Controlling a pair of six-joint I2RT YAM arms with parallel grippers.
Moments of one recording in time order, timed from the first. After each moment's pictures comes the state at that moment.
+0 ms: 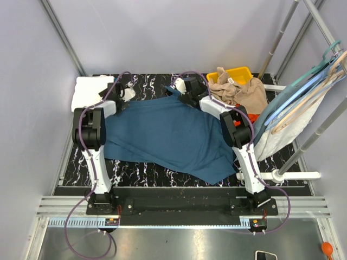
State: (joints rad) left arm 0.01 2.11 1.38 0.00 -0.30 1.03; right arm 0.47 2.44 1.91 -0.11 0.32 -0.73
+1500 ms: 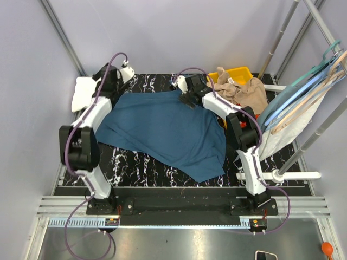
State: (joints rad) left arm -0.08 1.80 1.44 -0.07 -0.31 0.86; right arm 0.48 2.33 1.91 -0.32 0.29 -0.60
